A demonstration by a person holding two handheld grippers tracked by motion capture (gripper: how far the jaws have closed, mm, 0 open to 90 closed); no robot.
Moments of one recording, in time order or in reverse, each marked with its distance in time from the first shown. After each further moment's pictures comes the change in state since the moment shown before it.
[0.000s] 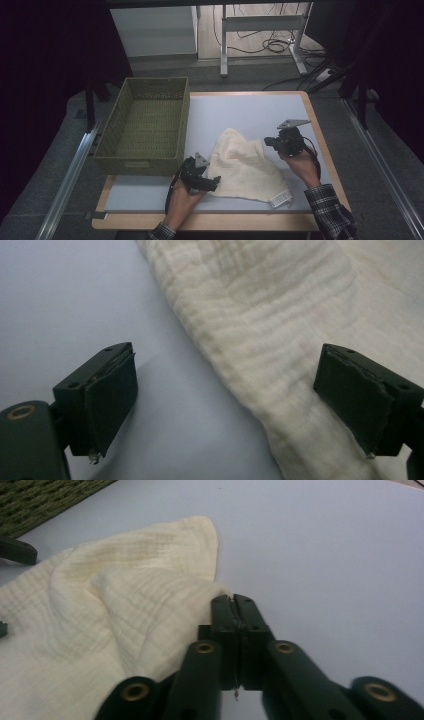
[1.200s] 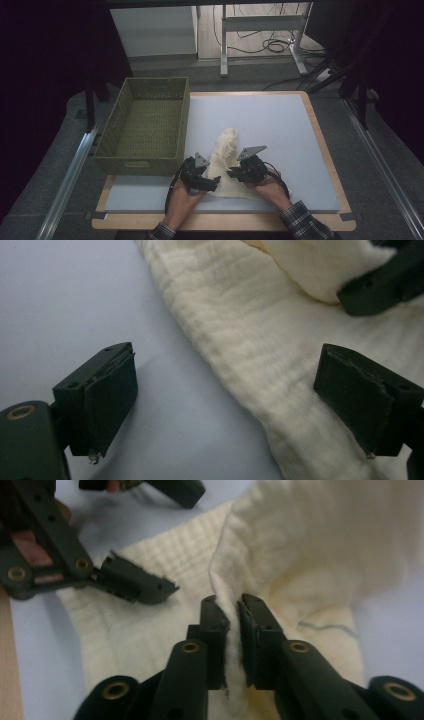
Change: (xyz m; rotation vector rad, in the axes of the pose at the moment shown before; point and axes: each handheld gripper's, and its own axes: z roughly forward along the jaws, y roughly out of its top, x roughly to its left) left arm 0.000 0.000 0.000 -0.003 -0.002 -0.002; right arm 0.112 -0.024 0.056 0.101 0.263 -0.152
